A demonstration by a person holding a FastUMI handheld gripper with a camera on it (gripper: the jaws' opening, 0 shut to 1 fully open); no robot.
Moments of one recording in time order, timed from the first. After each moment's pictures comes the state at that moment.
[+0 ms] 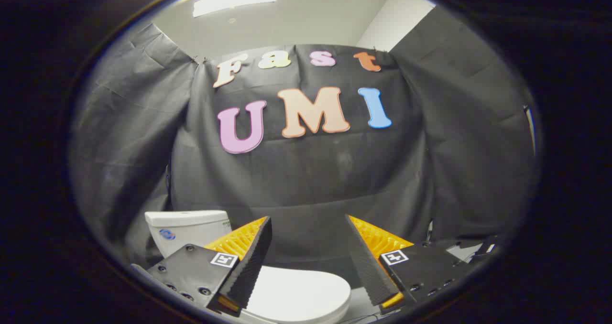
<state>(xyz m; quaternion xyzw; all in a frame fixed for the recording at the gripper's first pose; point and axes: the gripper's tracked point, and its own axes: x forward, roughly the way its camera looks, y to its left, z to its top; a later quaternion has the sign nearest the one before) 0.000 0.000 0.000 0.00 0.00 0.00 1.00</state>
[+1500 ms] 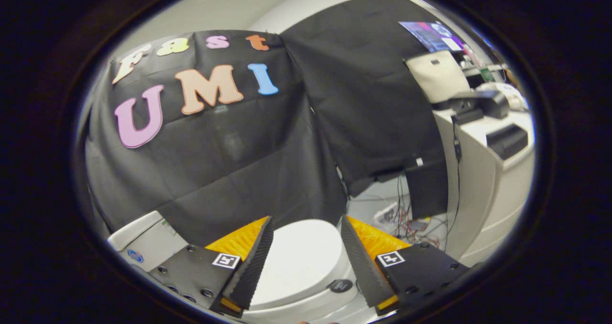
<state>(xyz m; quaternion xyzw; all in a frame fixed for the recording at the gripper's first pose) -0.100 0.034 -0.160 0.15 0.12 -0.36 0.91</state>
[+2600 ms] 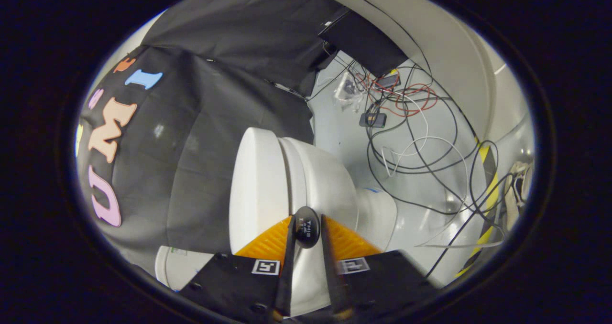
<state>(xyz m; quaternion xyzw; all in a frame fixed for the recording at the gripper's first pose) -0.136 0.023 -0.363 0.49 0.21 -0.39 0.75</state>
